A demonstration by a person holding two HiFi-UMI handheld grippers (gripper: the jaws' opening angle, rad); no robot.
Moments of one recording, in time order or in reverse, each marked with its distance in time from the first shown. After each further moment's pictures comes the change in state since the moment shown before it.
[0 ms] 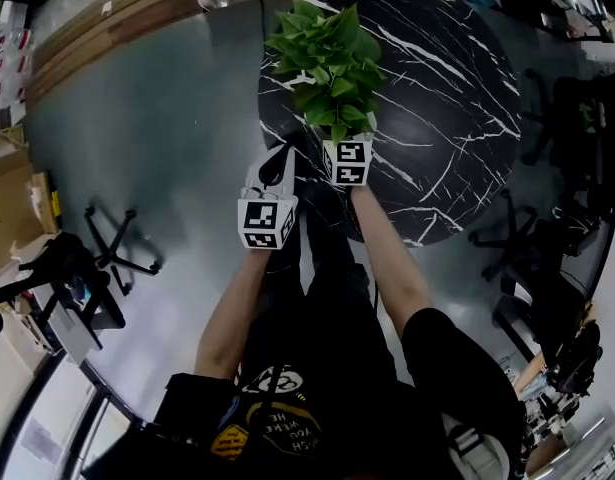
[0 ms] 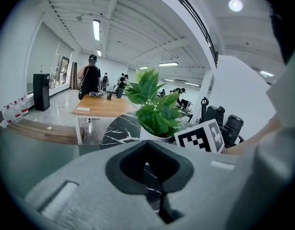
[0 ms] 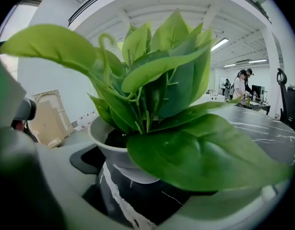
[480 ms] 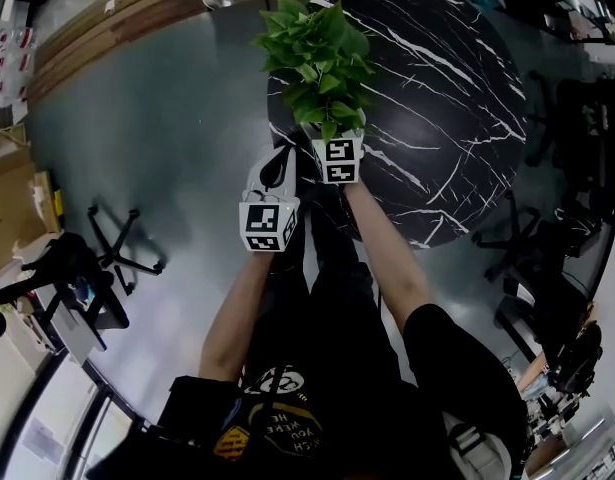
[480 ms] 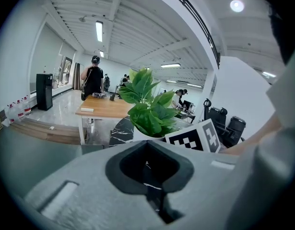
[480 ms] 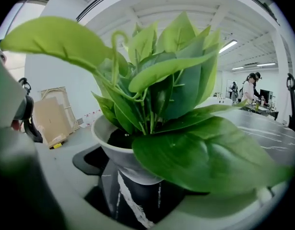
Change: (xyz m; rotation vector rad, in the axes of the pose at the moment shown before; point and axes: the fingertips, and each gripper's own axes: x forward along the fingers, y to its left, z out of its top) left arm -0.007 0.020 0.004 -0.017 -0.009 0.020; right arm 0.026 0.042 0.011 -0.054 -0.006 0.053
